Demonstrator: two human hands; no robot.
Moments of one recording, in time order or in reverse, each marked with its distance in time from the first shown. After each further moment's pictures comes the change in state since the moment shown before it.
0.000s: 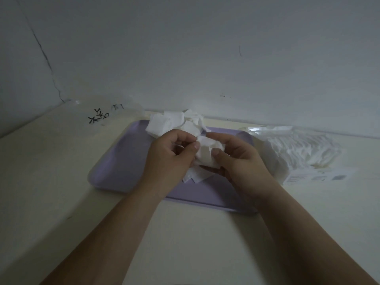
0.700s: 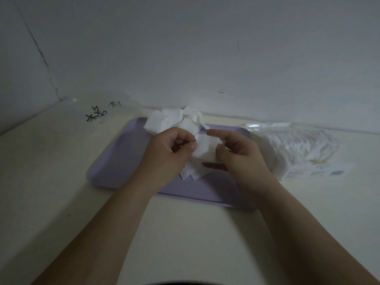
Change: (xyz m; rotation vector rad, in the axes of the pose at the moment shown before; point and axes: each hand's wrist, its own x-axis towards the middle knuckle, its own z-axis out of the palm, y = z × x) left_hand 0.005 -0.001 -0.010 0.083 -0.121 -0.010; right_hand -0.004 -0.006 0.003 -0.212 0.083 -0.053
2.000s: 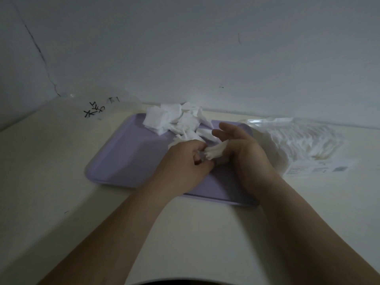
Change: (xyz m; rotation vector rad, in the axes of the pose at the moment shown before) left_hand -0.006 -0.015 0.030 0.361 -0.202 0.062; right_hand 0.010 -0.001 -0.008 0.146 0.118 0.195
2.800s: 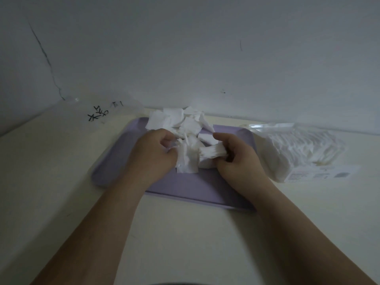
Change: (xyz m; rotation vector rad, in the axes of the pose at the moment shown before) left_hand 0.008 -0.026 -0.053 0.127 0.261 -0.168; right_hand -0.008 0.006 0.002 -0.738 0.004 -0.342
